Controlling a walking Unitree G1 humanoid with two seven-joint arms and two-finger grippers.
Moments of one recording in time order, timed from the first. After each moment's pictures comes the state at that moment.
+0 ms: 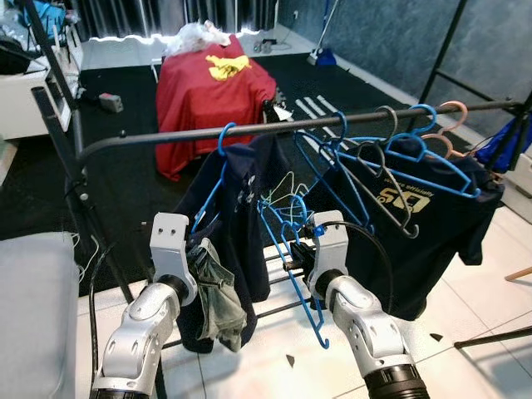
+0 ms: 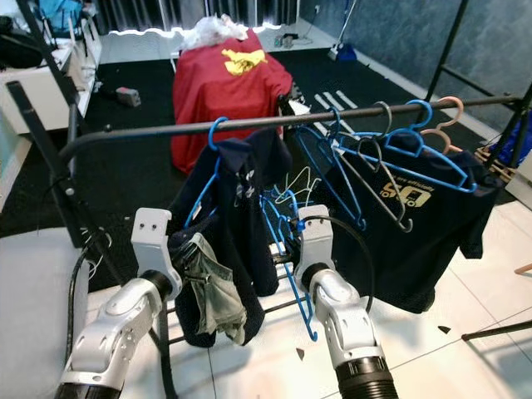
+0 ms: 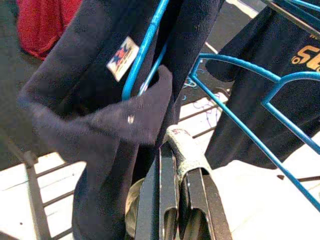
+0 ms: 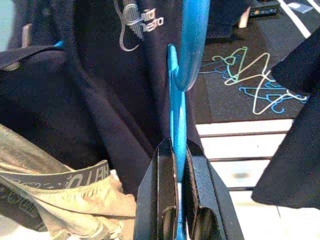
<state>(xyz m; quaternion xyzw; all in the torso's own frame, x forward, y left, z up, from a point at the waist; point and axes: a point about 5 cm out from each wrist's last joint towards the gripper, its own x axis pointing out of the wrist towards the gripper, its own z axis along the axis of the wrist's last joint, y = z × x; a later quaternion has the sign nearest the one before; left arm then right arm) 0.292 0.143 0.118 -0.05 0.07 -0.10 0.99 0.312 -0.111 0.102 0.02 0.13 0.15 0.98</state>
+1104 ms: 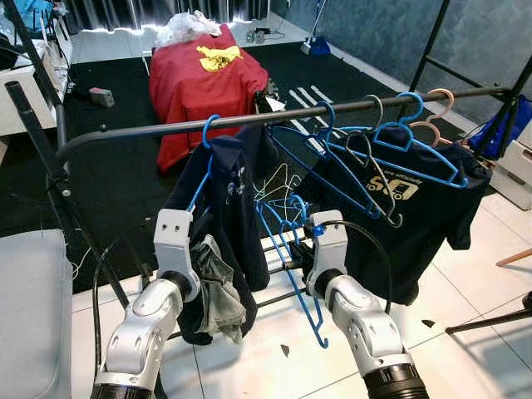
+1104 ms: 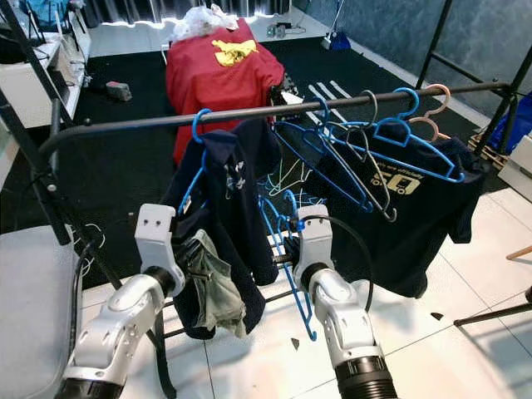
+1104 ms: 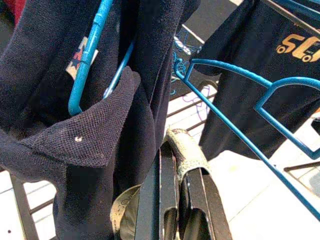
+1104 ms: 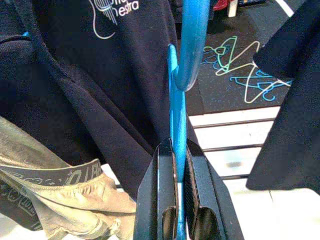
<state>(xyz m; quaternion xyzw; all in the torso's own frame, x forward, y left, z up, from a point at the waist) 0.296 0.140 0.123 -0.05 0.07 -0.11 0.99 0.313 -0.110 0.103 0.02 0.13 0.16 0.98</state>
